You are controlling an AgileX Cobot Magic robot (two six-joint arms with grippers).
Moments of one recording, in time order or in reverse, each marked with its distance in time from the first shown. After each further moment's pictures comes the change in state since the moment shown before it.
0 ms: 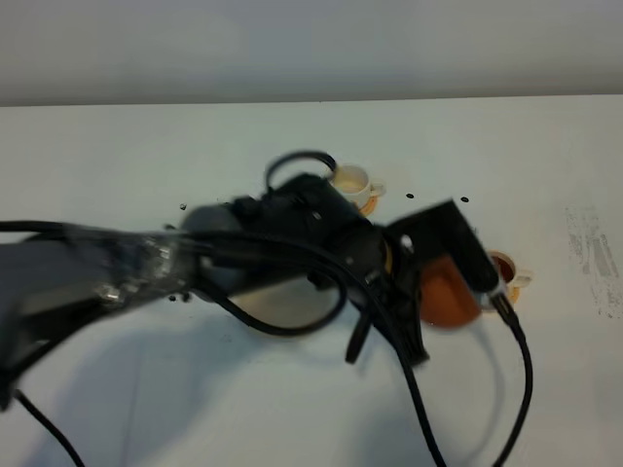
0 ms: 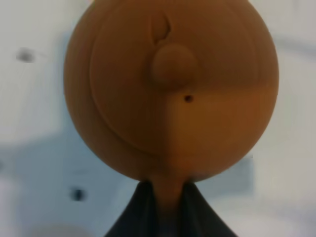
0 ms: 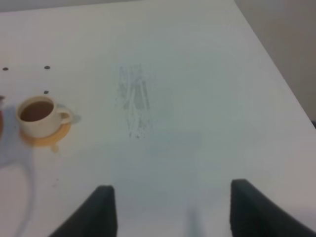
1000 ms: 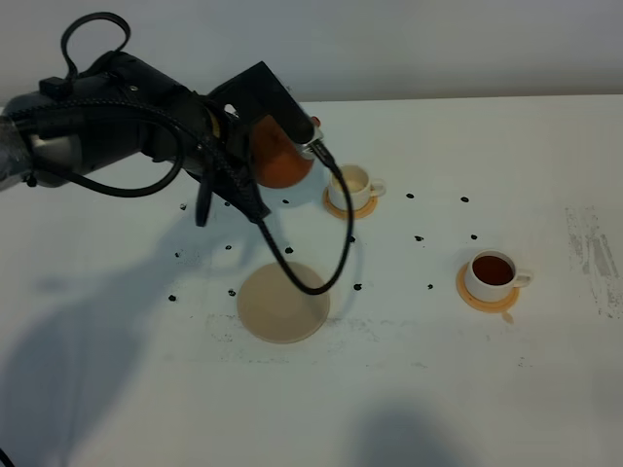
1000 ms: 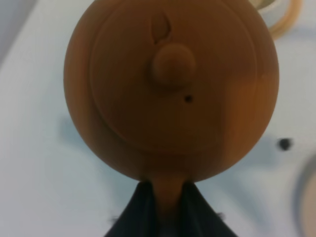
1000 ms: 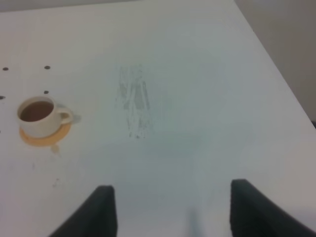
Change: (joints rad) left arm 0.408 -0.076 -0.004 0.184 -0.009 0.059; right arm 0.000 0.000 0.000 0.000 0.000 0.000
